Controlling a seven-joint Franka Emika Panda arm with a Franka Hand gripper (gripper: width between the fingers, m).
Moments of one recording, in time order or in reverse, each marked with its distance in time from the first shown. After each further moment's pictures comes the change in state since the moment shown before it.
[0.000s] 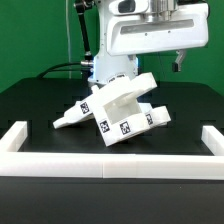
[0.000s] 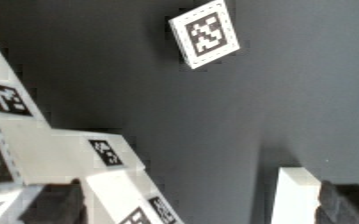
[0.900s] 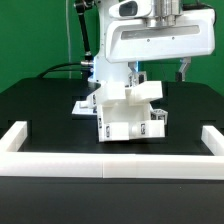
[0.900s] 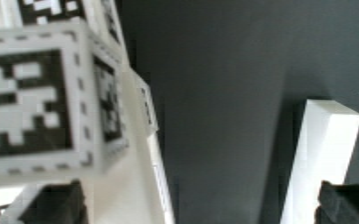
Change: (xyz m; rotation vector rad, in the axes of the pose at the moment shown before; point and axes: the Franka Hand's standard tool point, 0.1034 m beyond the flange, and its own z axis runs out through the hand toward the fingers) arm 0.043 0.008 0.009 -0.030 0.057 -0.022
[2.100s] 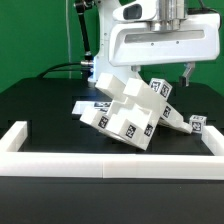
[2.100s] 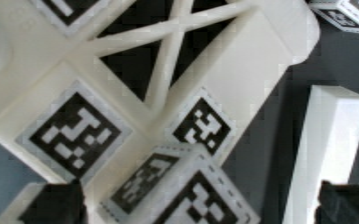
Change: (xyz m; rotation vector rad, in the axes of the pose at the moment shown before) arm 0.009 -0.006 0.005 -0.010 0.001 0.032
